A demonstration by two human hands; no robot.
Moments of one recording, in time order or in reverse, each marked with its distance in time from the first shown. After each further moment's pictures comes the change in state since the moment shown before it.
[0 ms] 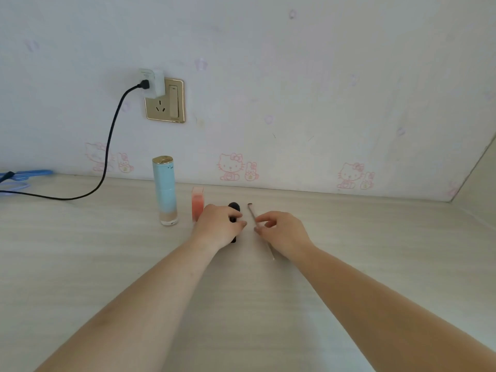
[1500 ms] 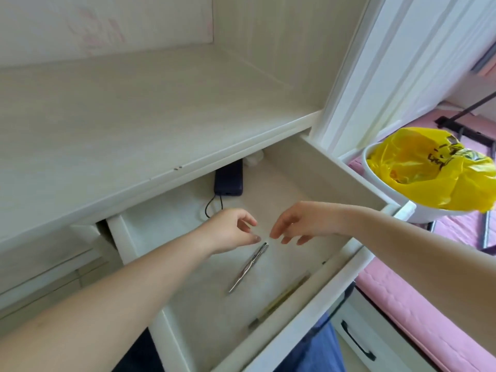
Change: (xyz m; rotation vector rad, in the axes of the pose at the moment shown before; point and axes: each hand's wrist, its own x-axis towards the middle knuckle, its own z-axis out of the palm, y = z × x) left_hand -0.319 0.234 0.239 -0.183 -1.080 0.247; right_hand -0.393 0.281 -0.225 0.142 -0.491 0.611
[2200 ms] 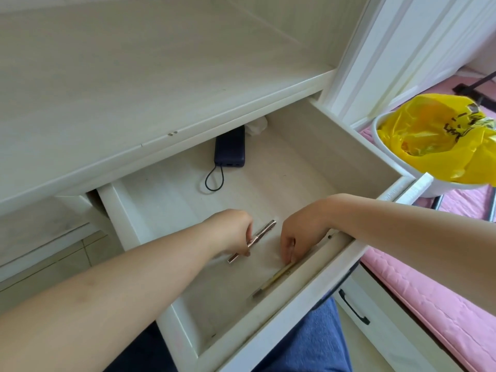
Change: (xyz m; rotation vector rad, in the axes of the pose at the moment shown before) left_hand 0.005 -0.020 0.031 0.645 -0.224 -0.022; right_hand 0.023 -0.004 0.039 -0.788 -0.525 0.056
